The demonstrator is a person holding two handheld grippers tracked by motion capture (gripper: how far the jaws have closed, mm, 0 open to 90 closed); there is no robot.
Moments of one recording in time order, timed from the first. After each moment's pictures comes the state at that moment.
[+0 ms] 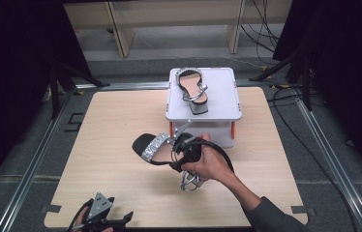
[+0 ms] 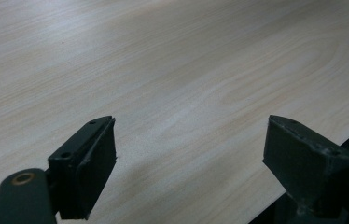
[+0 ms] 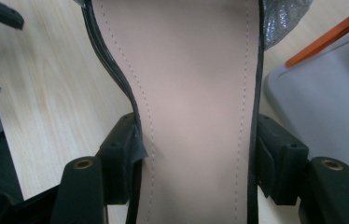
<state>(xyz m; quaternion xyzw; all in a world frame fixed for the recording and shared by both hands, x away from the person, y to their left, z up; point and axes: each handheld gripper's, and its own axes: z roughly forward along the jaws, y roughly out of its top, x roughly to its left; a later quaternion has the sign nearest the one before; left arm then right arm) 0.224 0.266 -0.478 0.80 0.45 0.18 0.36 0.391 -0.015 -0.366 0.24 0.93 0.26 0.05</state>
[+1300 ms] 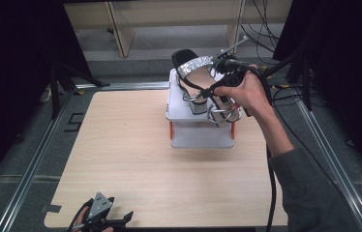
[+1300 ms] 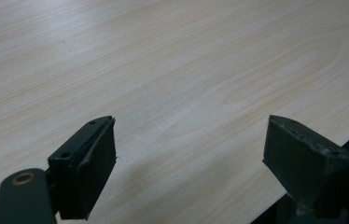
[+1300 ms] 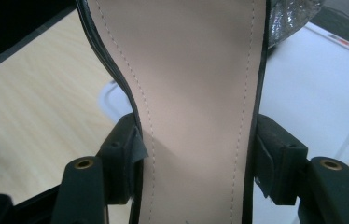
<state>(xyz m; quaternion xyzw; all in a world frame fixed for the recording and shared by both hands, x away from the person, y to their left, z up) 0.225 0.266 -0.479 0.80 0.45 0.18 0.36 0.488 -0.109 -0.216 0.39 0.85 0.32 0.12</state>
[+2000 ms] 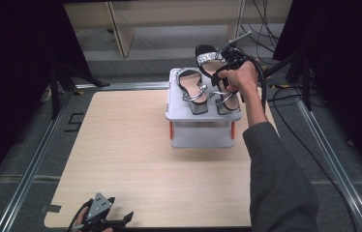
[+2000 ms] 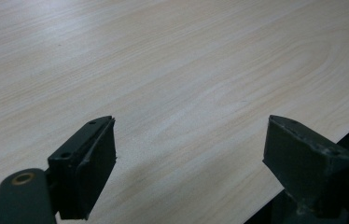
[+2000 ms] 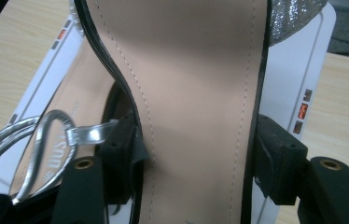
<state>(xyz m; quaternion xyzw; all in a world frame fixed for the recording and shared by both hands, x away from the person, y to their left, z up) 0.223 0.264 -0.478 0.79 0.45 0.17 0.38 0.572 -0.129 -0.247 0.56 0.78 0.26 0.08</state>
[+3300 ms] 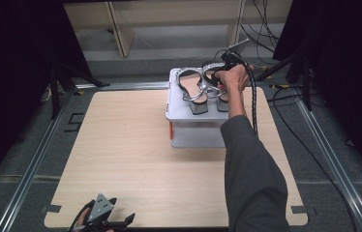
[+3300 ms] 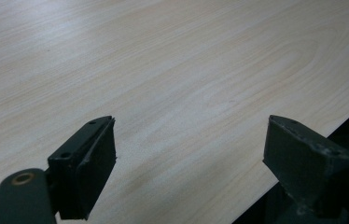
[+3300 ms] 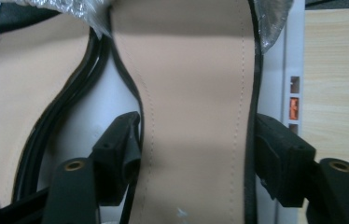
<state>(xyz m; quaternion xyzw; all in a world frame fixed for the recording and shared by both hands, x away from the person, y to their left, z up) 0.220 0.260 -0.477 0.79 0.44 0.17 0.38 0.605 -0.124 -0.282 0.68 0.70 0.22 0.07</state>
